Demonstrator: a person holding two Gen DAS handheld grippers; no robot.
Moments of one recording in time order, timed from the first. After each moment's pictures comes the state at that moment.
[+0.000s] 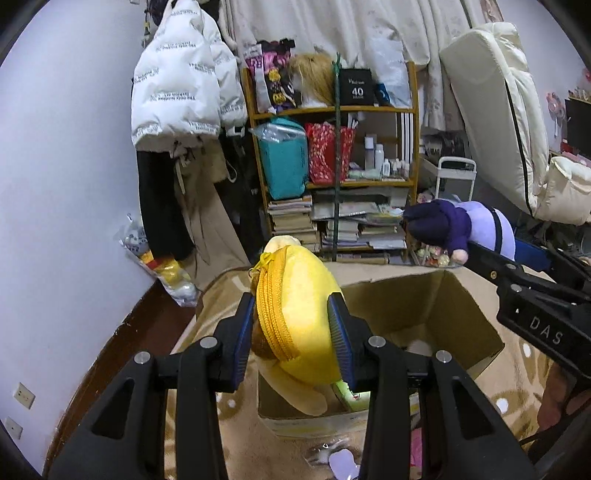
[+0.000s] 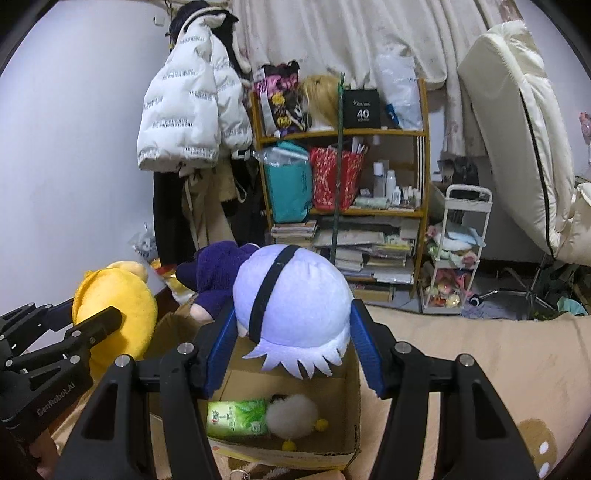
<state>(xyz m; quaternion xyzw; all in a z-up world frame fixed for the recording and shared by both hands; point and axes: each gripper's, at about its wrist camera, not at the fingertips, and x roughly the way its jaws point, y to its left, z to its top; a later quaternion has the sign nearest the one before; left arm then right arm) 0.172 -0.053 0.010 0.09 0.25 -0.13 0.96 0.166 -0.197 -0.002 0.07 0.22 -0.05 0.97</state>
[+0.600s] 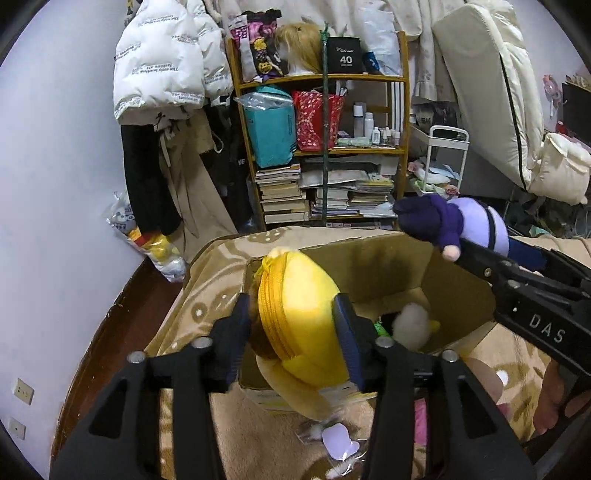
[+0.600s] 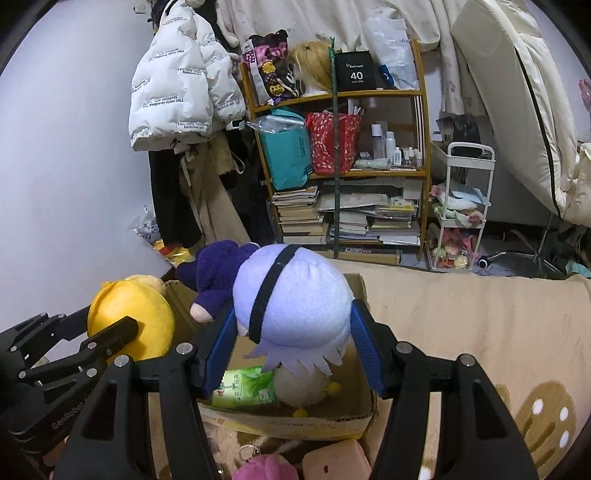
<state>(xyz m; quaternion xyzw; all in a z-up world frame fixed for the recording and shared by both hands) 0.171 -0.058 -0.014 0.11 0.30 -0.14 0.94 0.162 -0.201 -0.029 0.10 0.27 -0.04 0.96</state>
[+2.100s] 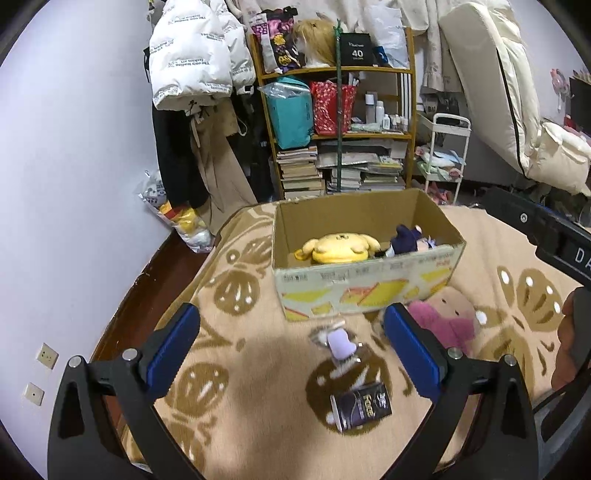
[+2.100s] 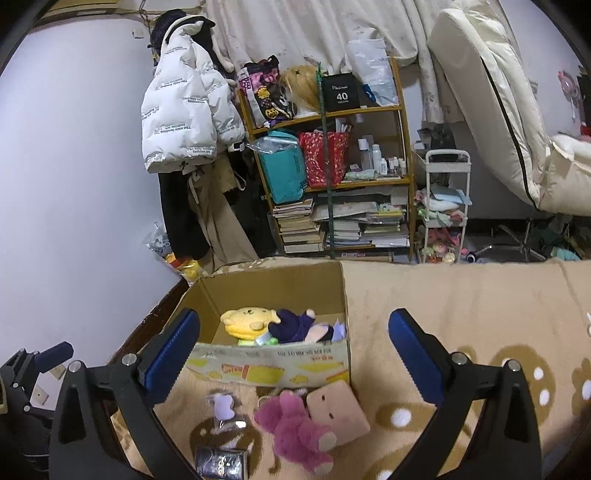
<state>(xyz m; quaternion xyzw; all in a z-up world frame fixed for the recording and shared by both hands) 0.057 -0.021 0.004 0.11 0.33 -0.10 0.93 0.058 -0.194 0.004 0.14 0.25 -0.05 0.96</state>
